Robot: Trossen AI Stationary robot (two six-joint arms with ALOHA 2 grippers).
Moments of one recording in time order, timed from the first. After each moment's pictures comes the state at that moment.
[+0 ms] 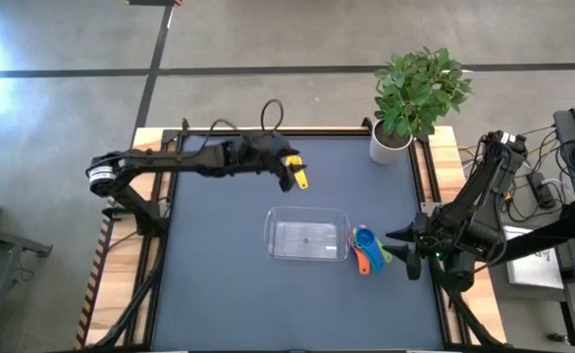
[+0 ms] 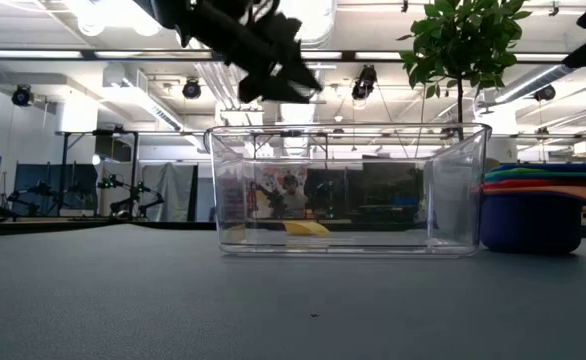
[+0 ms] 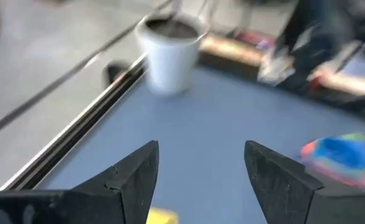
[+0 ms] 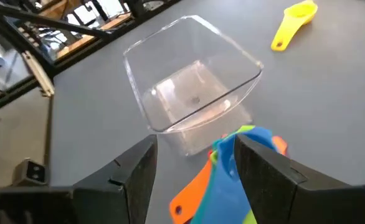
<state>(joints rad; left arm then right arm) 0.26 1.59 1.18 -0.03 -0.07 -0.14 1.08 0.91 0.68 -0.86 0.99 1.47</state>
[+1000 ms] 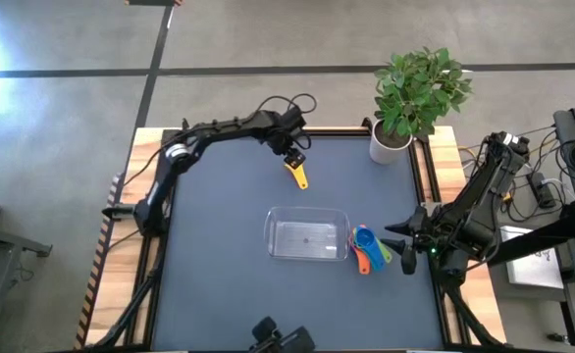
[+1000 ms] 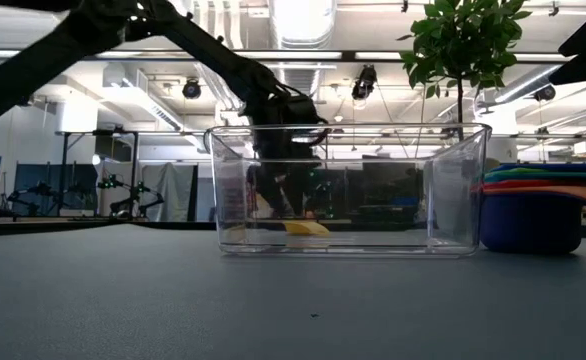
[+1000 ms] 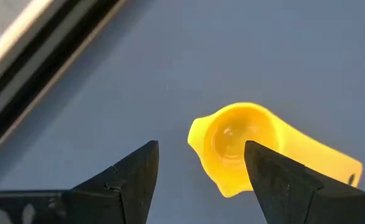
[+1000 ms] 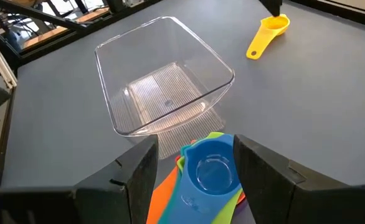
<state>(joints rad) 0.54 2.23 1.81 -0.79 0.00 -0.18 1.03 0.91 0.67 -0.92 0.99 1.42</state>
